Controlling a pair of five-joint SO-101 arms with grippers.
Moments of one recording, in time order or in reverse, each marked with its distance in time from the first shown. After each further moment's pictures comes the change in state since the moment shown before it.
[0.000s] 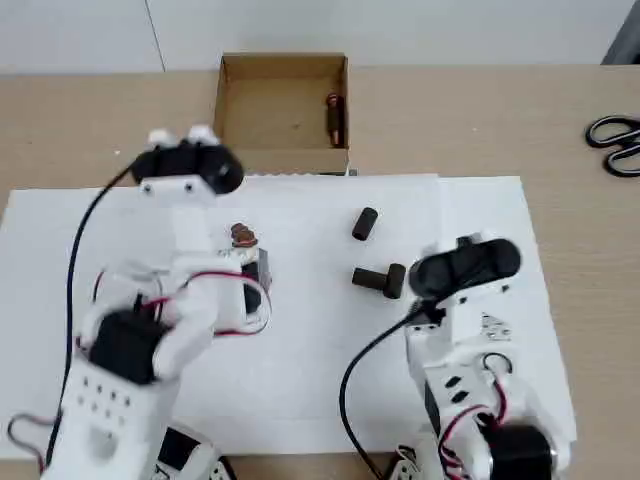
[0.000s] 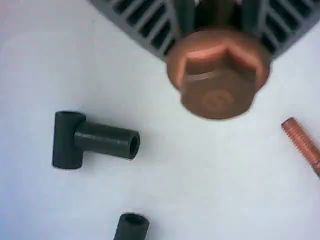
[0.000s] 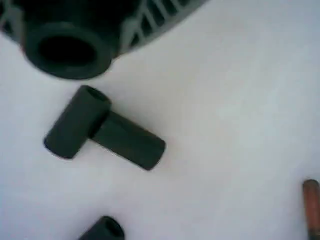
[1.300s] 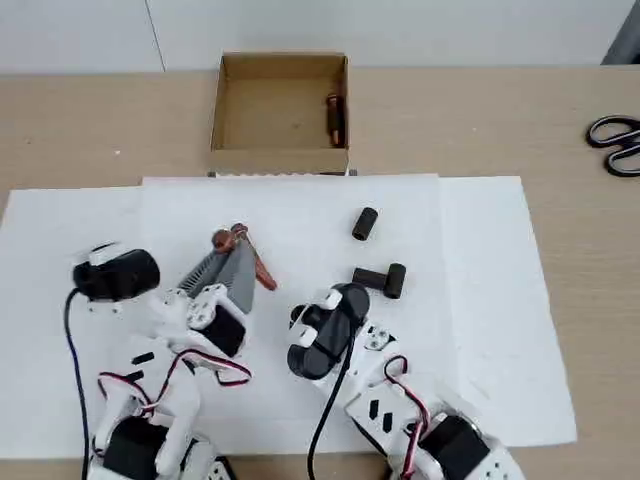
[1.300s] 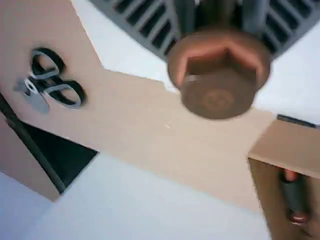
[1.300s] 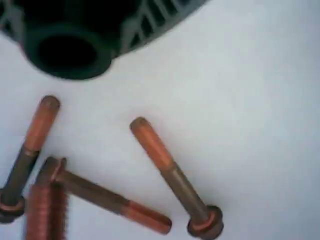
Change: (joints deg) left arm -2.0 -50.4 47.7 -34.7 12.3; right arm -34.0 -11.2 28.1 -29.6 6.8
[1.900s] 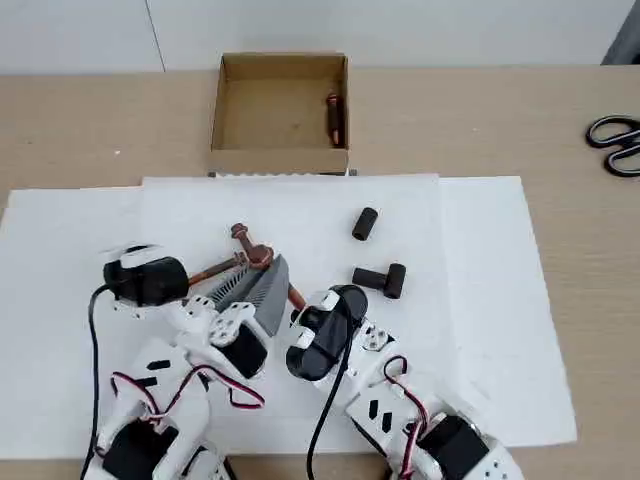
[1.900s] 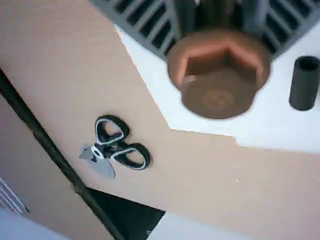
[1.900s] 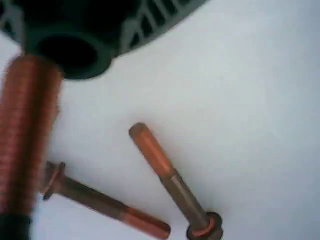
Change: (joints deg) left arm 9.8 0.0 -2.1 2.5 0.0; right arm -0.1 0.0 0.2 0.0 0.4
